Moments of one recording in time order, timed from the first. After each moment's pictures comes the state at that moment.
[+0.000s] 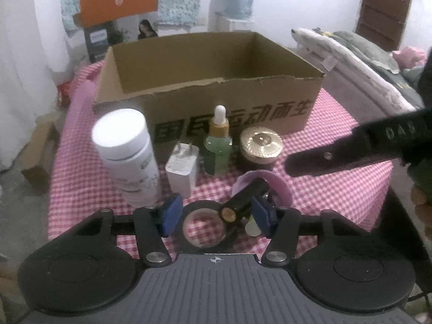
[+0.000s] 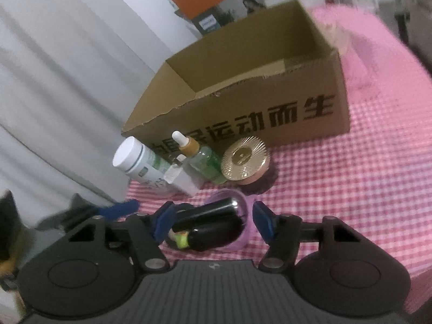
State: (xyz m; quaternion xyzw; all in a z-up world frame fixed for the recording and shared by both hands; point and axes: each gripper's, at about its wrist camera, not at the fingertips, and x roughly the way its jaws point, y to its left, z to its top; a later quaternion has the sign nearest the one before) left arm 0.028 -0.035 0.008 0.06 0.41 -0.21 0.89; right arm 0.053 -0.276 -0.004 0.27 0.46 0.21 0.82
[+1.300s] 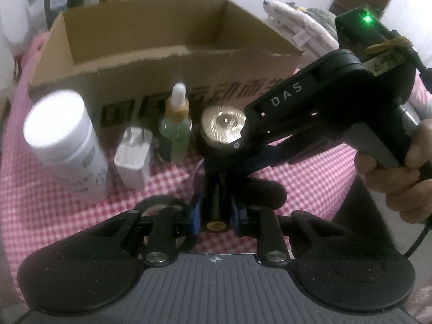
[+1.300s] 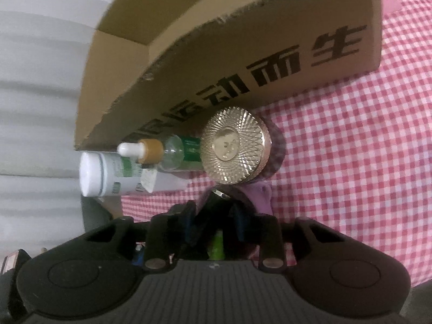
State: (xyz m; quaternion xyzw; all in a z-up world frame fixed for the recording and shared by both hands) left arm 0.051 -0.056 0.000 0.04 0.47 -0.28 0.84; right arm 0.122 -0.255 -0.039 0.34 0.60 0.18 0.71
